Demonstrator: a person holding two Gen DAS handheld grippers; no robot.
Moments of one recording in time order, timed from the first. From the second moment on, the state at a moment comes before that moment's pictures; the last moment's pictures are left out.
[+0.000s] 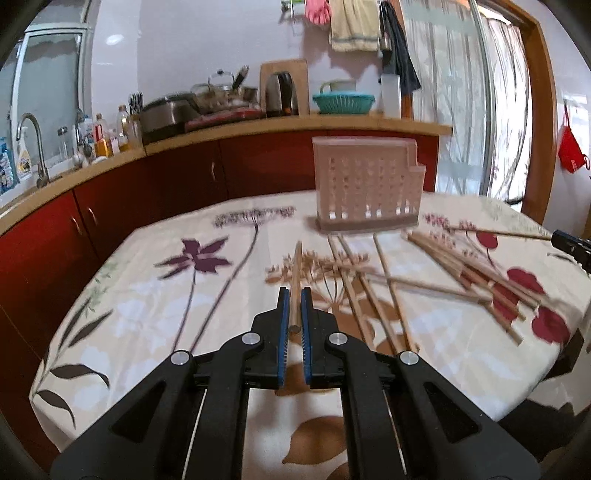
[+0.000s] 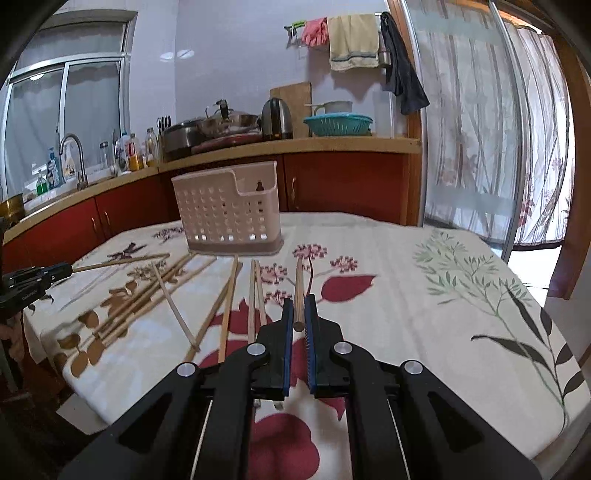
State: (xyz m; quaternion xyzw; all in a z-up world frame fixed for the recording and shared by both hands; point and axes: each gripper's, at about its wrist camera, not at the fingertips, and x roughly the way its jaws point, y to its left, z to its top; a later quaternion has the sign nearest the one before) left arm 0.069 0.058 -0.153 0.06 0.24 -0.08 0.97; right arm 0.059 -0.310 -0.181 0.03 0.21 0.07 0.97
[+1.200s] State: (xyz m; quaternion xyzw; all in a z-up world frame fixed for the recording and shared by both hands) left arm 0.118 0.063 -0.060 0.04 0.19 -0.08 0.98; right arm 0.119 -0.293 -0.082 0.03 0.13 0.08 0.99
